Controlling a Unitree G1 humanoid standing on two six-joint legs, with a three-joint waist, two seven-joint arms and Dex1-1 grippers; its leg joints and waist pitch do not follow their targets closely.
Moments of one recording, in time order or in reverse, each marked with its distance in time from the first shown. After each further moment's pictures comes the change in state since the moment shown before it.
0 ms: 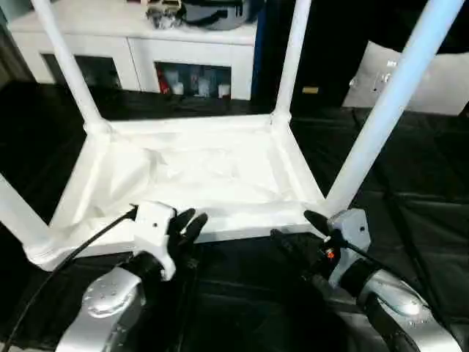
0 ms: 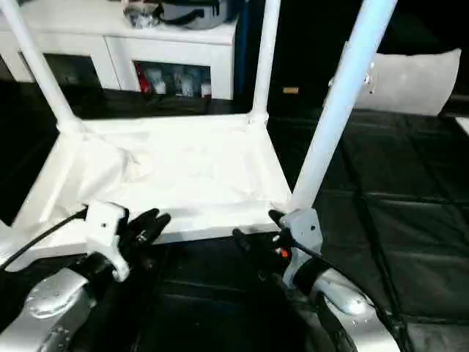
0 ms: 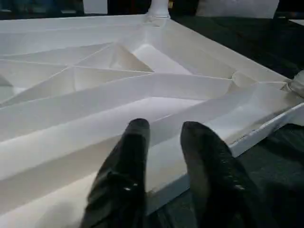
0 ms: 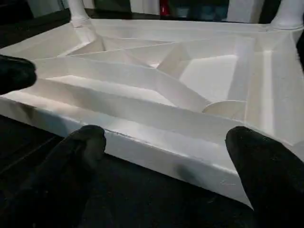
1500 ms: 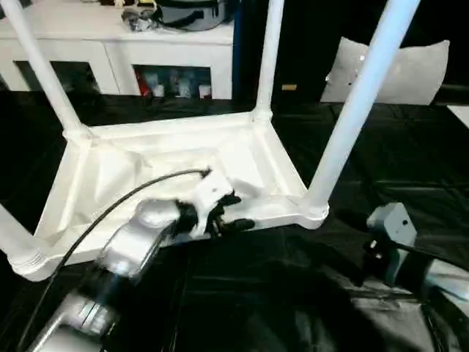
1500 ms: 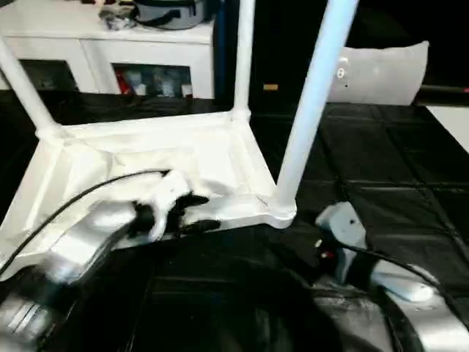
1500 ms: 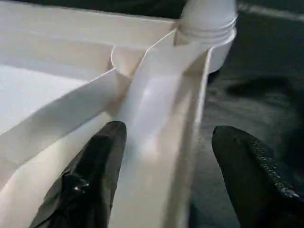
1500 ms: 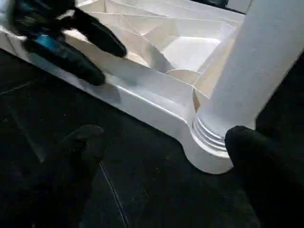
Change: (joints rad) left arm -0.668 0.154 -0.260 0.773 0.059 -0.143 -0.522; right arm -0.018 -0.326 -0.137 0.024 0.087 -0.012 0.284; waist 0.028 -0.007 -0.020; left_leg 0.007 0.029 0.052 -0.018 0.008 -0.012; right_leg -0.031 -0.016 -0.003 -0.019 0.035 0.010
